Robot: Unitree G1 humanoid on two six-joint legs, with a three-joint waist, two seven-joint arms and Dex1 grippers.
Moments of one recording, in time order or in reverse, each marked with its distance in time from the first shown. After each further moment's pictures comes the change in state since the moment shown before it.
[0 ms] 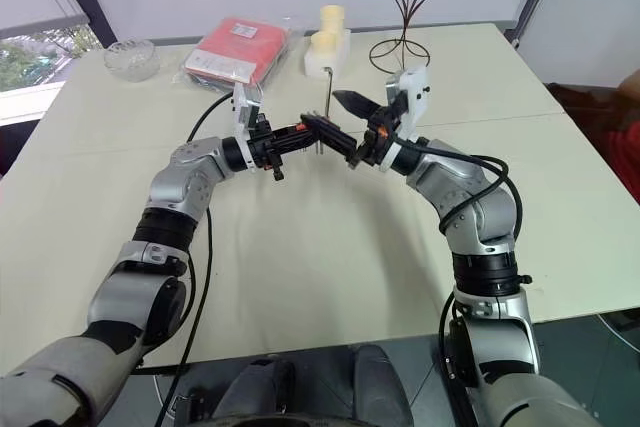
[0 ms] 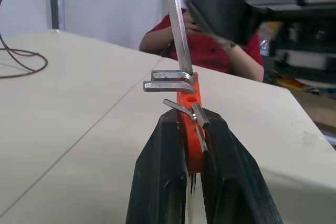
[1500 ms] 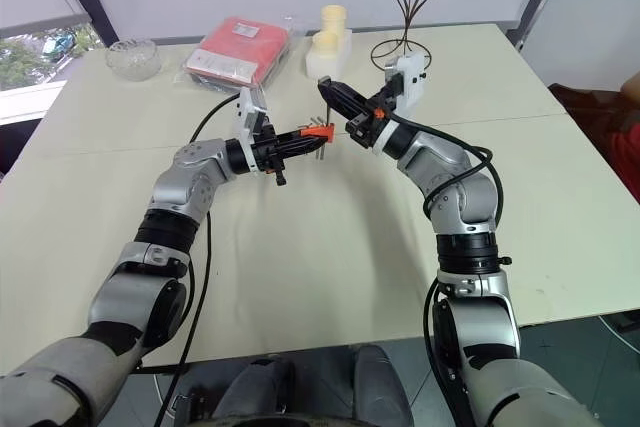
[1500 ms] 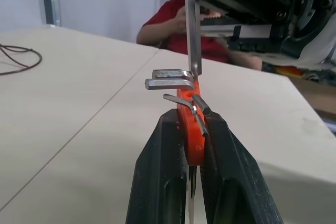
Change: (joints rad) left arm 0.003 0.002 -0.025 -0.007 0.017 -0.010 -0.013; right arm -0.083 0.064 -0.010 0.137 -0.053 -0.054 -0.002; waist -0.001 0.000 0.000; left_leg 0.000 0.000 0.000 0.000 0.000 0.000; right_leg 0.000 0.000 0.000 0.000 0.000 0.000
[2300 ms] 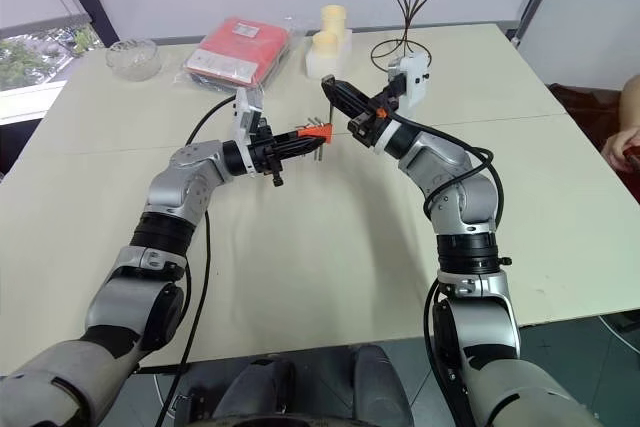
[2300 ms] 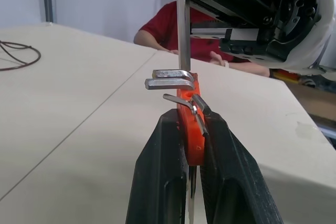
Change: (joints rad) left arm 0.024 0.010 0.002 -0.044 -0.019 0.038 0.011; right arm 0.003 0.001 -0.004 0.013 -0.002 -0.023 -0.012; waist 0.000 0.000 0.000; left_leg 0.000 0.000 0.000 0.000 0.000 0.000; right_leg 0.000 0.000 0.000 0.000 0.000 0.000
